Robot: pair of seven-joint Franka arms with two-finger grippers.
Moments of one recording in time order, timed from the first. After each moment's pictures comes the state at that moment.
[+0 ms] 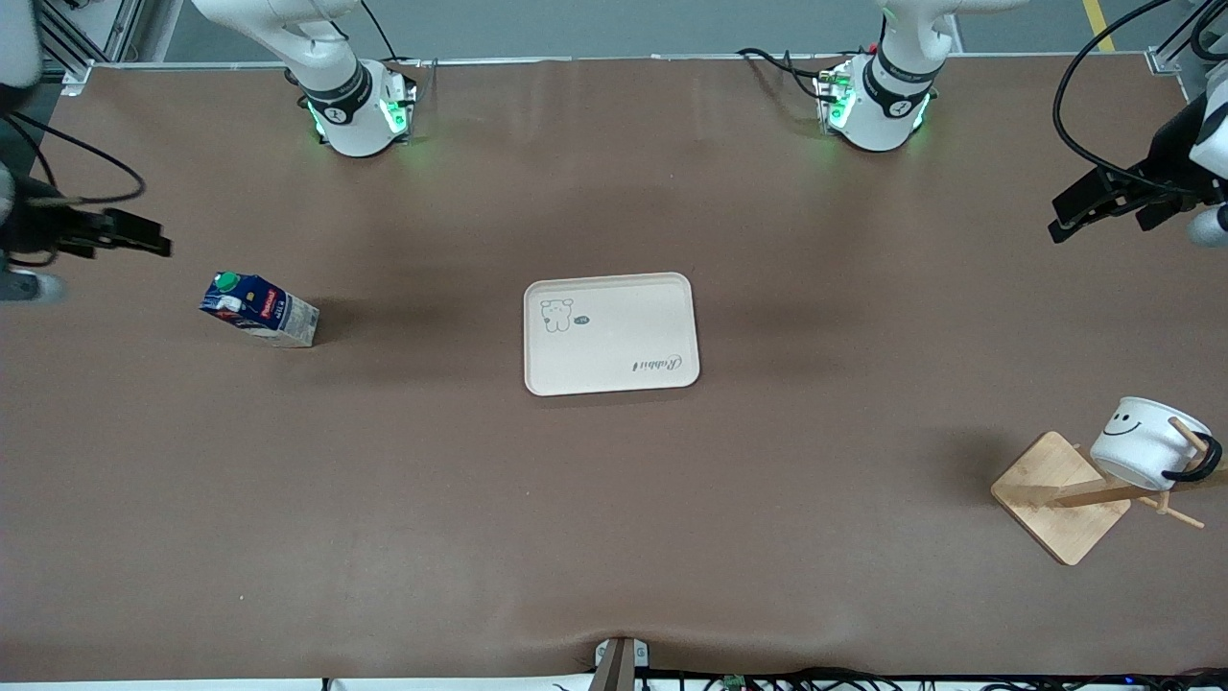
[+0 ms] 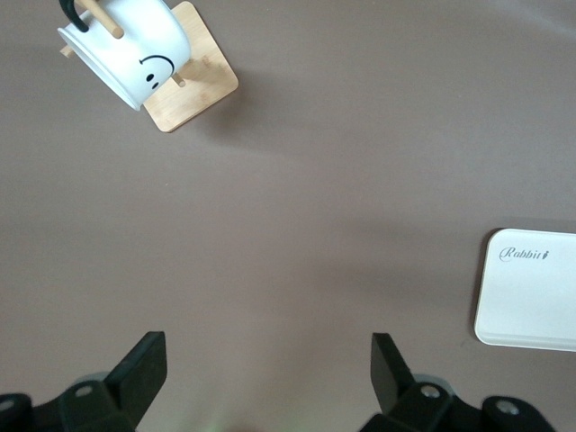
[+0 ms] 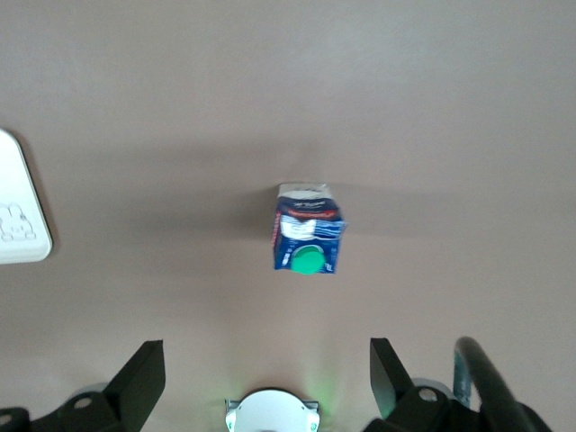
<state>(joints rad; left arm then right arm) -0.02 -0.05 -0.06 -1.57 0.00 1.53 -0.20 0.09 0.00 -0.22 -1.62 0.01 1.43 -0.10</state>
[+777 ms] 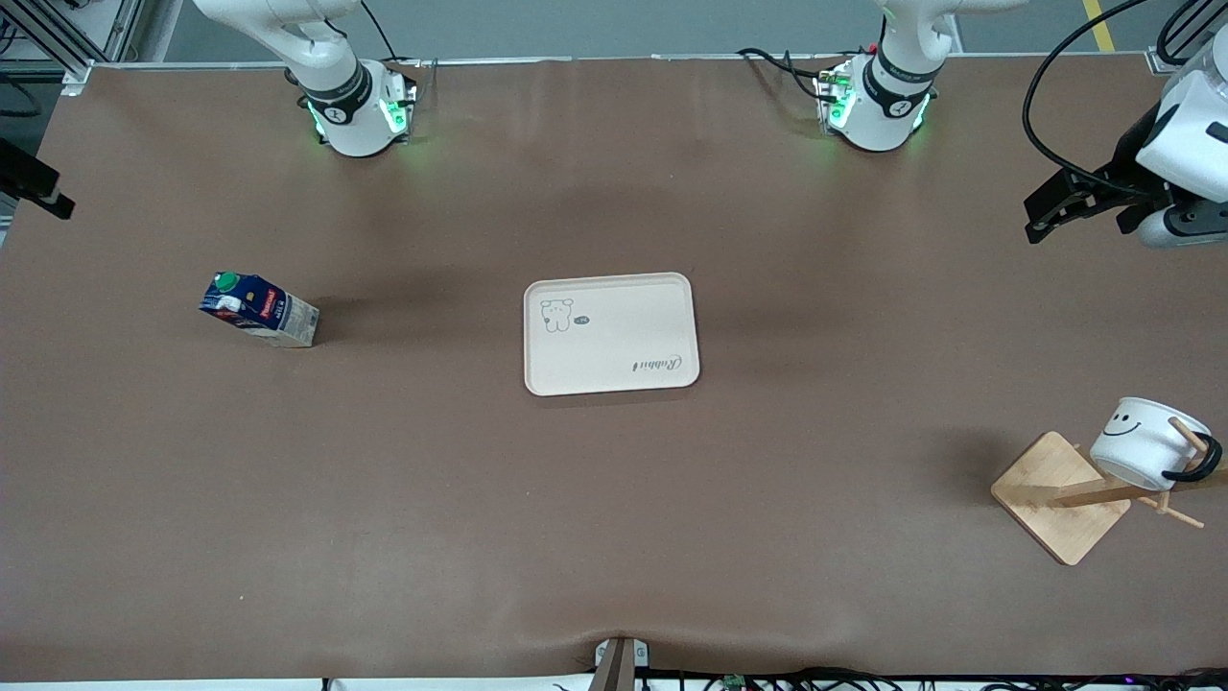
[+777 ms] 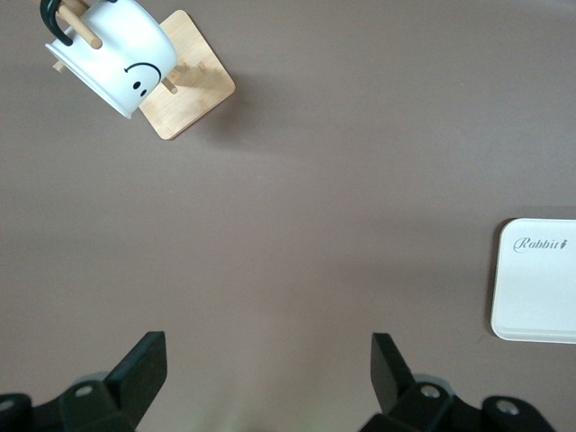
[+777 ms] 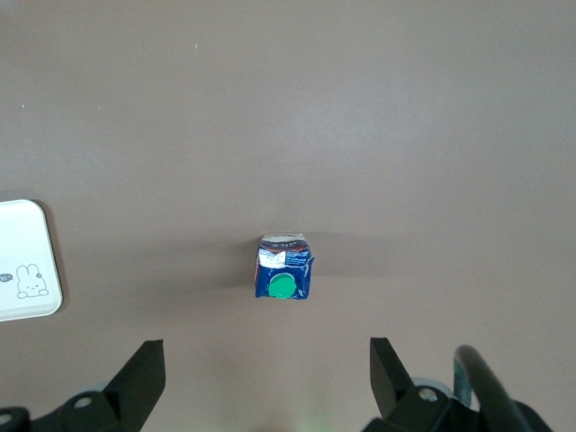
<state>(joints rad) -0.02 -0.05 -0.10 -1.57 0.05 1.53 -0.20 0.08 -0.11 -0.21 -1.61 -0.02 1.50 -0.07</state>
